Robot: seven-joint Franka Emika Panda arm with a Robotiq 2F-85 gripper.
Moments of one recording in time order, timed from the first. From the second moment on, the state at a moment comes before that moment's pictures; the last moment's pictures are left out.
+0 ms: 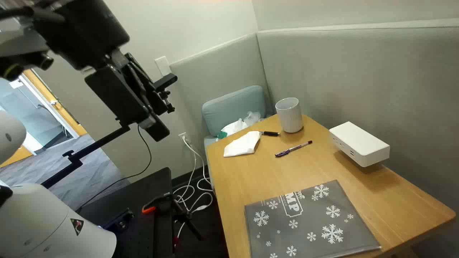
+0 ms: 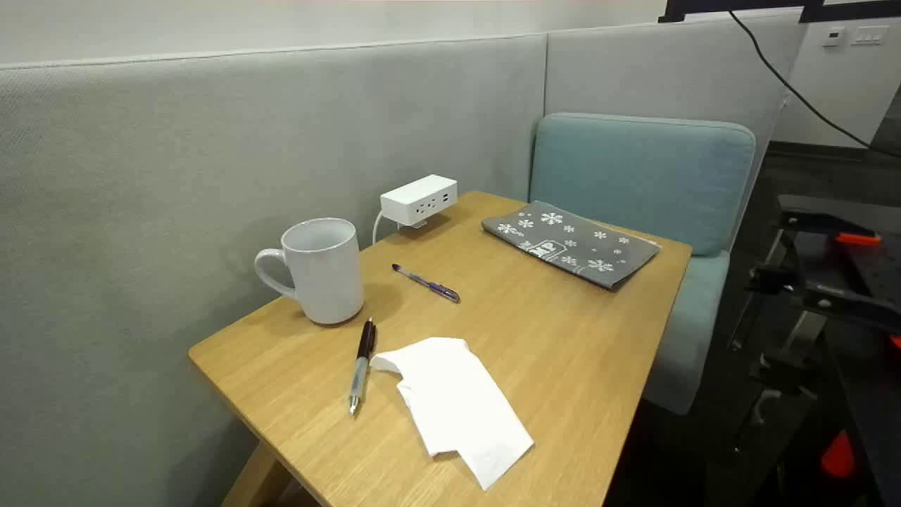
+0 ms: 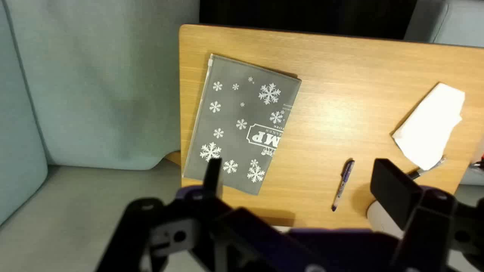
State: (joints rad) arm -0.10 -0.79 -0.19 -2.81 -0.08 2.19 -0.19
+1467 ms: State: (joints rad) arm 0.07 -0.24 -0.12 -2.58 0.11 2.58 -0.19
